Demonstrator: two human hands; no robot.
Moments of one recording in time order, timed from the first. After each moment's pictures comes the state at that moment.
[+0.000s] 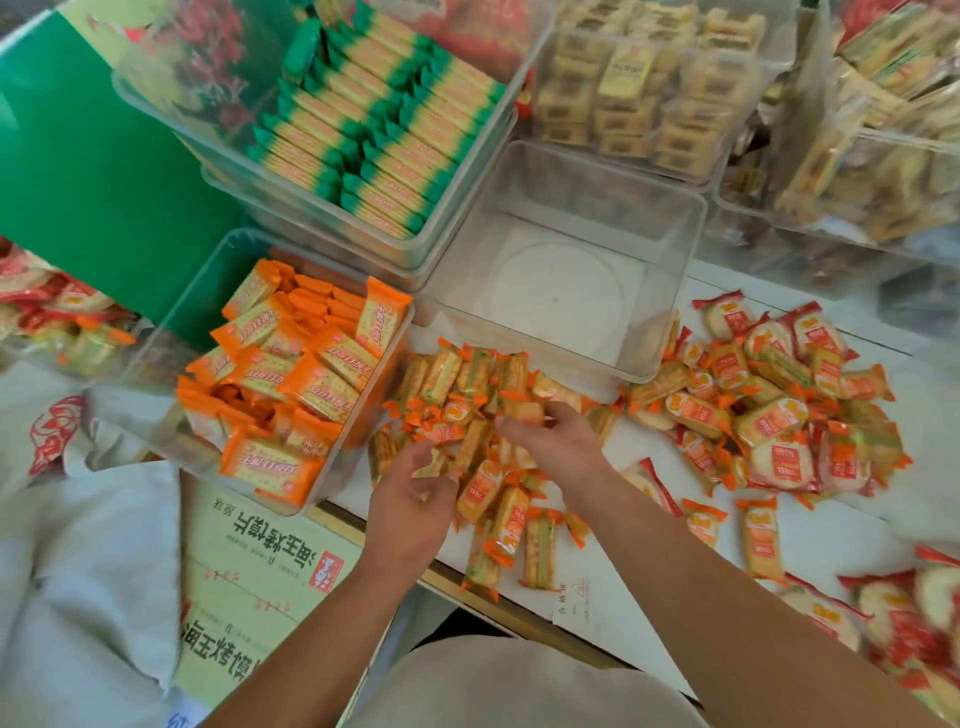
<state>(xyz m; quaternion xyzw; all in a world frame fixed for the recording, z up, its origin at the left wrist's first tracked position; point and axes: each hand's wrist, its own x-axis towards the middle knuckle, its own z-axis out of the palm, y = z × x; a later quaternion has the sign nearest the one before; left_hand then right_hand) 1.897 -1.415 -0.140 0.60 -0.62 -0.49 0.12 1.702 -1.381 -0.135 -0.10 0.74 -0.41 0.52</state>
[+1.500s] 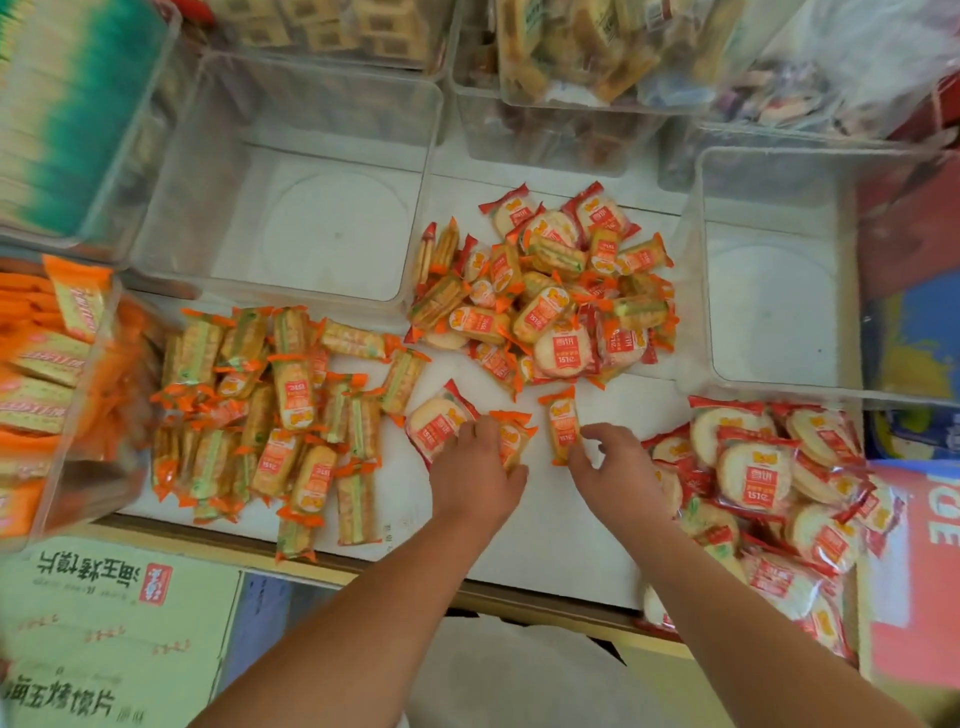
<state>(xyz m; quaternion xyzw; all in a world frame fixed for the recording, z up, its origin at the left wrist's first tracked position) 1.677 -1.231 -0.218 0.39 -0.87 -0.28 -0.12 1.555 -1.099 -0.201 -0.16 0.91 -0.24 0.31</state>
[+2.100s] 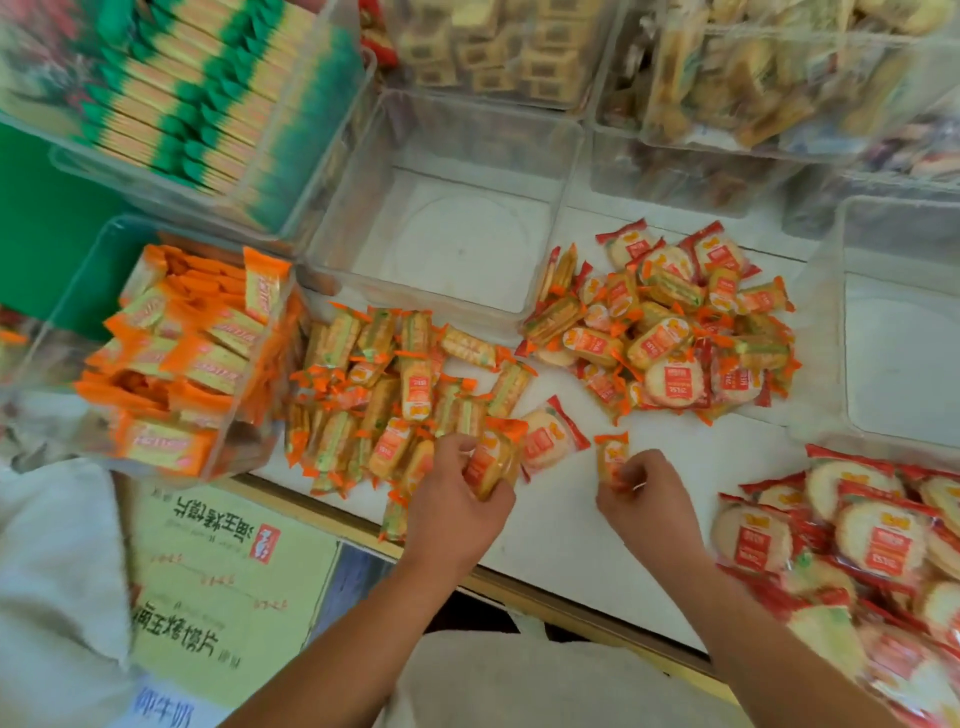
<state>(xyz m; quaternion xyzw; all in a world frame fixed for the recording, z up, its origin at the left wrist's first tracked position) 1.799 -1.291 -0.161 0.53 -0.71 -0.45 0.05 1.615 -1.148 -0.187 -0.16 0.89 -0.27 0.34</state>
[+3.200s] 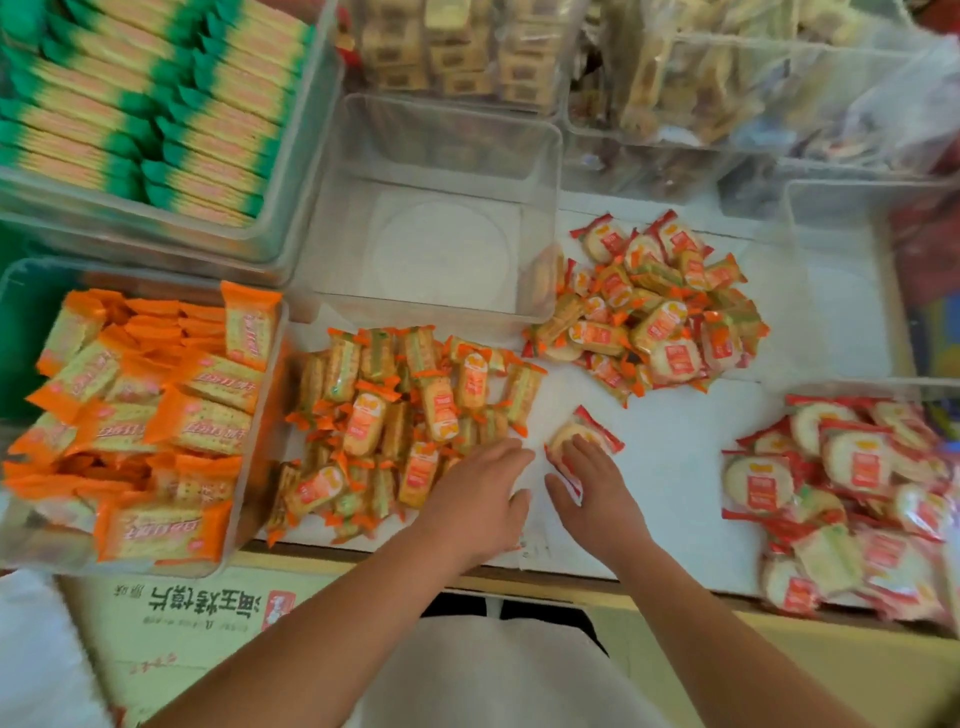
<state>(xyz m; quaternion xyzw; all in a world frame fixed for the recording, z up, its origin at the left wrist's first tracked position) 1.818 -1.378 -0.159 0.17 -0.90 -0.38 -0.13 1.707 -1.203 -0.225 -0.26 0.90 -0.20 0.29</state>
